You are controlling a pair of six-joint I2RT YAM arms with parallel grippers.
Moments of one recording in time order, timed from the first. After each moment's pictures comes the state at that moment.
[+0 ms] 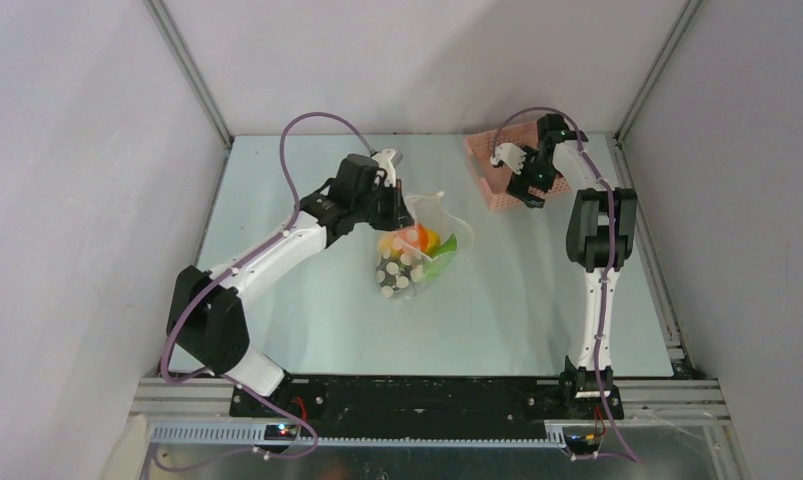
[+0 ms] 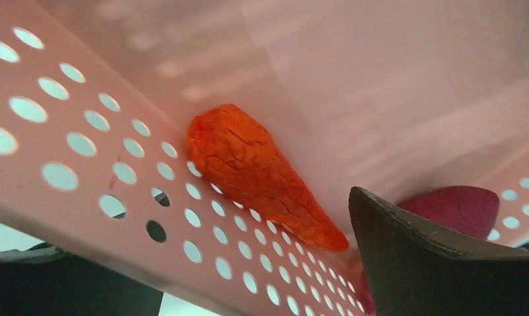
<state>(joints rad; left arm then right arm) -0.57 1.53 1.24 -0.35 0.25 -0.42 0.04 2.34 2.05 -0.89 -0.17 -1.18</state>
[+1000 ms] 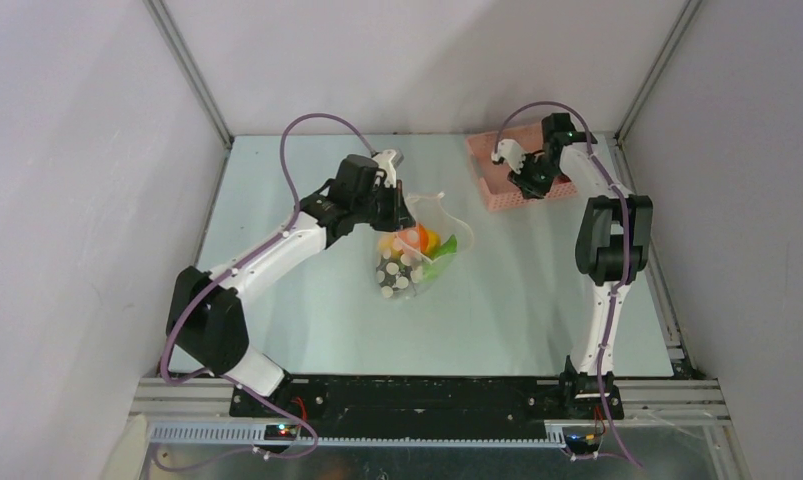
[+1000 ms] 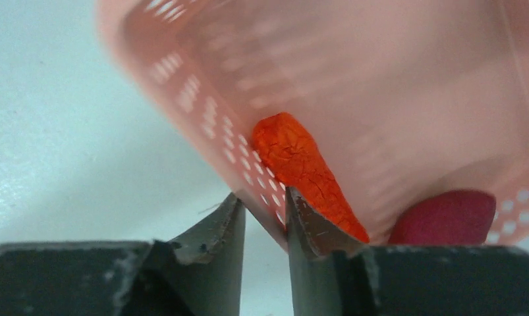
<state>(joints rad) -0.57 1.54 1.24 -0.35 0.28 -0.43 0.04 2.15 1.87 -0.87 -0.33 -1.12</state>
